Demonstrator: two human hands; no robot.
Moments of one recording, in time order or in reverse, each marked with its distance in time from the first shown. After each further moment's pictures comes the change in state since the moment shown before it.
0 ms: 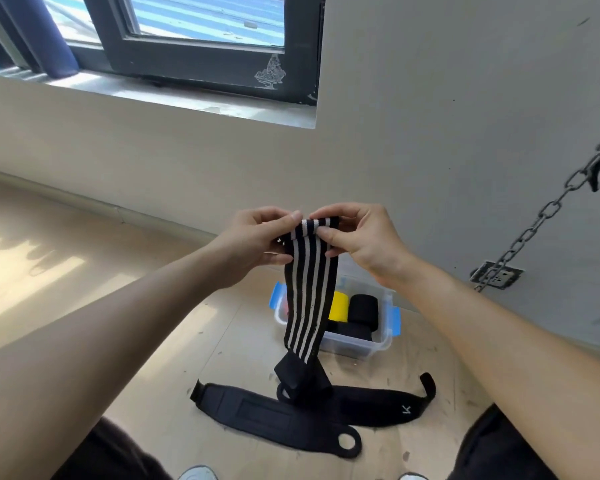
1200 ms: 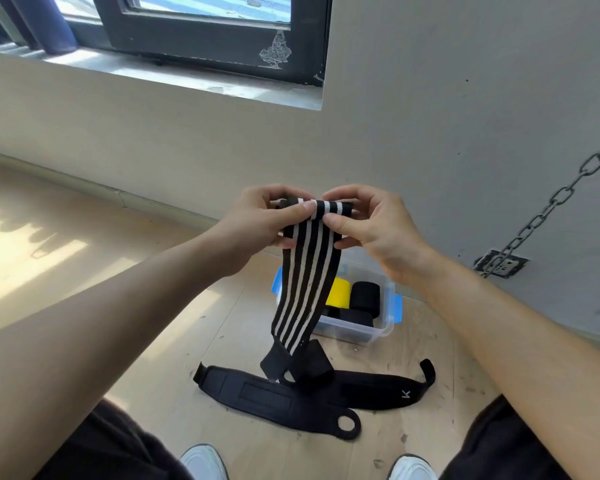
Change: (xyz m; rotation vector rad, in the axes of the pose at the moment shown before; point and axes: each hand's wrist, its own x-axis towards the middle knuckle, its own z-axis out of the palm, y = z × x) left_hand -0.019 0.009 0.007 0.111 0.028 0.105; right_hand -0.018 -0.011 0.000 0.043 0.017 0.044
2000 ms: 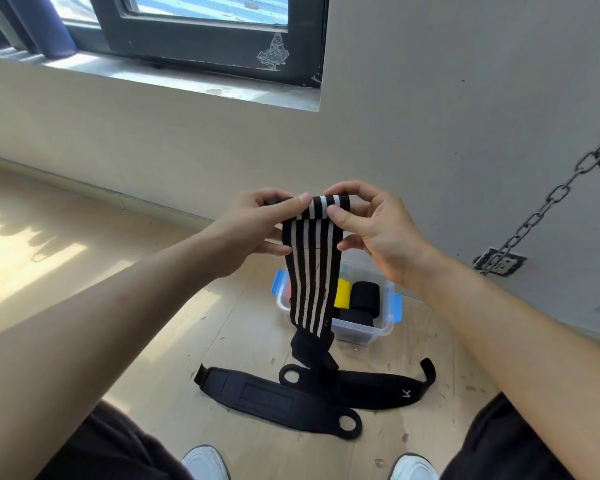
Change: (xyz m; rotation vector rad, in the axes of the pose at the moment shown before) left_hand -0.006 0.008 -0.001 0.002 -0.007 -0.110; right_hand -0.004 -0.004 0.001 0.156 -0.034 0.046
